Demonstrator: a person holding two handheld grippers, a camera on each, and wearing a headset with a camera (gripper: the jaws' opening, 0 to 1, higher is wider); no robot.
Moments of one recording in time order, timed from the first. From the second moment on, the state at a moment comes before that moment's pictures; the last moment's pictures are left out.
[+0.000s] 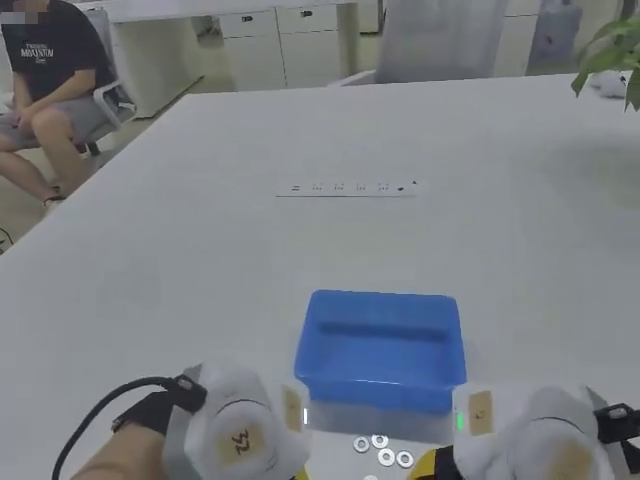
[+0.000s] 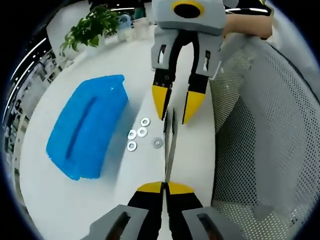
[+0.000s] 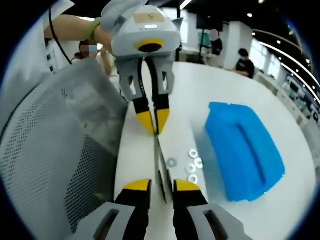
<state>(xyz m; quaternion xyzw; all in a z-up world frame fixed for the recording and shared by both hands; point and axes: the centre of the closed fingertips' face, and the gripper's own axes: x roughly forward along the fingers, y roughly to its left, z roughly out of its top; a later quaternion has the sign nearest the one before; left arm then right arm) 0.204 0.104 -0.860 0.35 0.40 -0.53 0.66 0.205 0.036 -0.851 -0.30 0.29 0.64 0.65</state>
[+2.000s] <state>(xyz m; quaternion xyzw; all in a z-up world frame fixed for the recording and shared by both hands) 0.205 0.054 -0.747 0.40 0.32 -0.57 0.64 0.209 0.085 -0.807 -0.22 0.20 0.67 0.68</state>
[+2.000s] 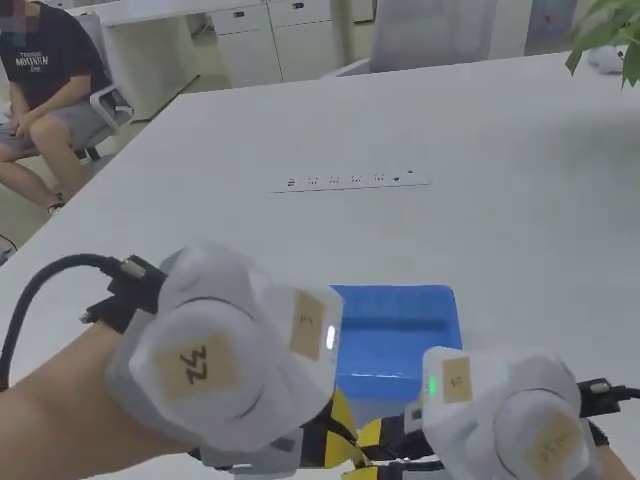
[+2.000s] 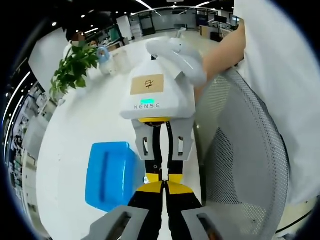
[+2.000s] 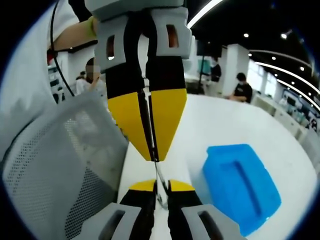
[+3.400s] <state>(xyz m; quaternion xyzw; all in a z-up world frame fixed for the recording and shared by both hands) 0.234 0.144 -0.701 -0.01 0.06 -0.18 0.98 0.323 0.025 -0.737 0.04 0.23 0.51 0.83</state>
